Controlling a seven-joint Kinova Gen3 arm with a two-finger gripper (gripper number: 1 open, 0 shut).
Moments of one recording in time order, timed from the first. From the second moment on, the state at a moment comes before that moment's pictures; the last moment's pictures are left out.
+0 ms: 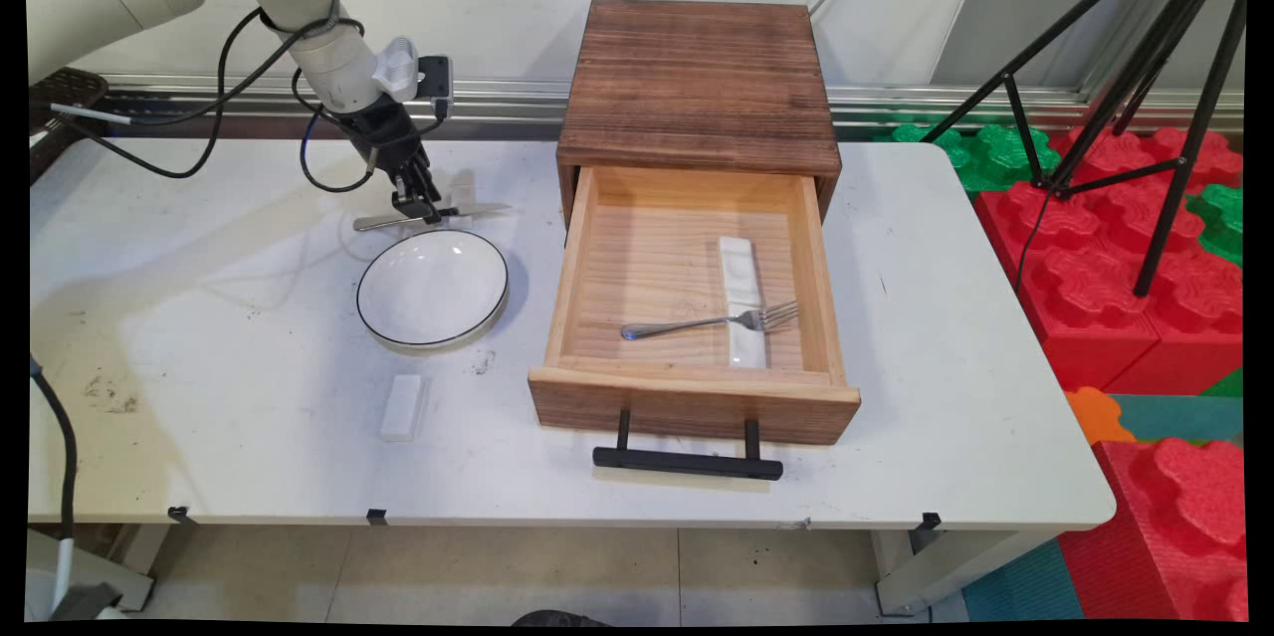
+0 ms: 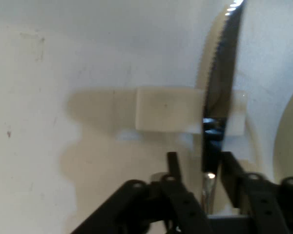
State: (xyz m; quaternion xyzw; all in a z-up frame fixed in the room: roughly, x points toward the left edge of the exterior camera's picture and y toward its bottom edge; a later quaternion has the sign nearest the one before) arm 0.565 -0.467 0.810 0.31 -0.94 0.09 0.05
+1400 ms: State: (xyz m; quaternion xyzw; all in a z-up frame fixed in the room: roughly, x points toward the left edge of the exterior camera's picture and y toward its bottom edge) arm 0.568 -0.442 0.847 0.37 -0.92 0.13 0.08
